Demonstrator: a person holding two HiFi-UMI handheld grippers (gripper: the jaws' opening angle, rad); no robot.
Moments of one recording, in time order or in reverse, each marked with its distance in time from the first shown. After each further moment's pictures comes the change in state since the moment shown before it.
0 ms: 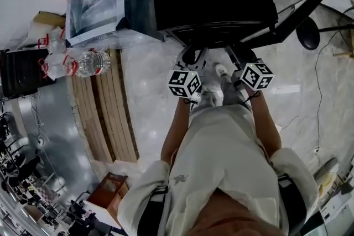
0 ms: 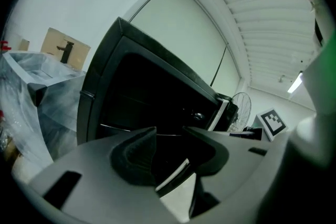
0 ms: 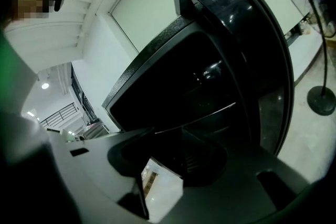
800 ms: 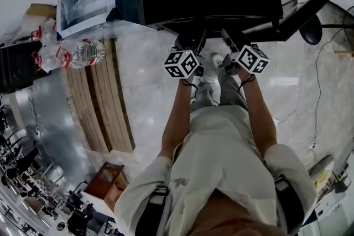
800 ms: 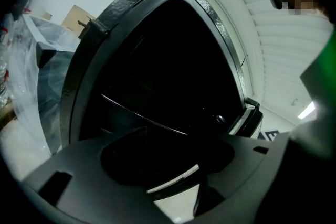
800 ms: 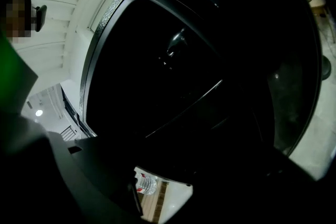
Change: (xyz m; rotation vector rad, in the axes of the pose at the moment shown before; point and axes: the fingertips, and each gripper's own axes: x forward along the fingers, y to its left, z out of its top) left arm 0.054 0.036 -0.032 -0.220 -0.026 0.059; right arm 0.044 -0.048 -0.010 0.215 -0.054 -0.017
